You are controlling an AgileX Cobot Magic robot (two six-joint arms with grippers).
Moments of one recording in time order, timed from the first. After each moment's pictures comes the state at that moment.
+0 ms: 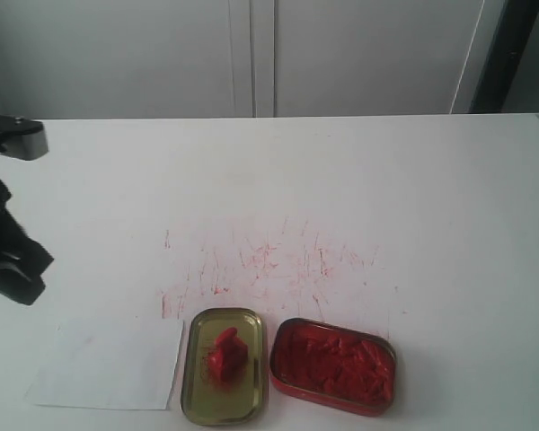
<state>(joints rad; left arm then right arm) -0.31 1.30 -1.00 -0.25 1.15 0.30 0.02 0.00 -0.01 -0.02 0.36 0.04</state>
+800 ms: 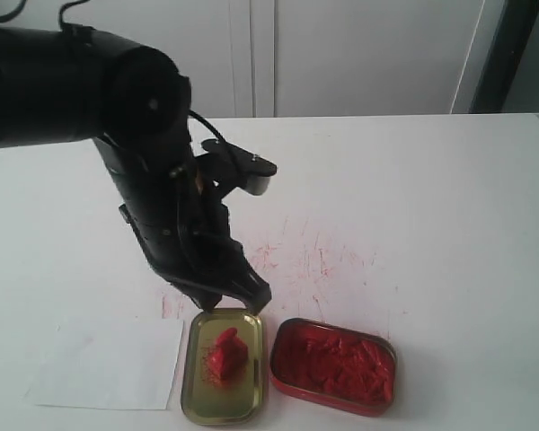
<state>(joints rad) -0.82 1.69 -1.31 -0.06 1.07 -0.04 0.02 0.00 -0.01 -0.02 0.36 0.04</state>
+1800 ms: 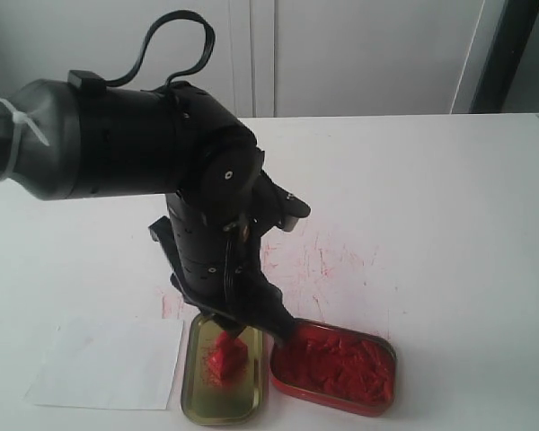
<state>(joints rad) -0.92 1.80 -1.34 0.11 1.05 -0.21 0.02 0.00 -0.01 -0.02 0.36 0.04</state>
